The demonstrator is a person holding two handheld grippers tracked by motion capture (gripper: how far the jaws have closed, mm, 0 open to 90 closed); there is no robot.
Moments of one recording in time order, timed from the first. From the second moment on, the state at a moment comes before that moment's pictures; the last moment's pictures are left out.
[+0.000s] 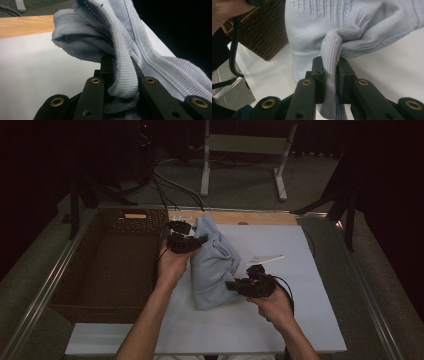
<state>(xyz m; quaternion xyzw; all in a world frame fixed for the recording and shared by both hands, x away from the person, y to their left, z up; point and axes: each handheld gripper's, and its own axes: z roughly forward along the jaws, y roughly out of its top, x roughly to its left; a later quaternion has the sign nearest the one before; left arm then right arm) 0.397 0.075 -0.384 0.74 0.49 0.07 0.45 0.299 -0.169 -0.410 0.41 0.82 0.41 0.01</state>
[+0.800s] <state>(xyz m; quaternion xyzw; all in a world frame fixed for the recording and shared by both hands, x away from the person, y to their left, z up) 0.401 0.084 -0.373 0.73 0.50 0.08 0.46 0.311 -0.156 -0.401 0.40 0.81 0.42 0.01</state>
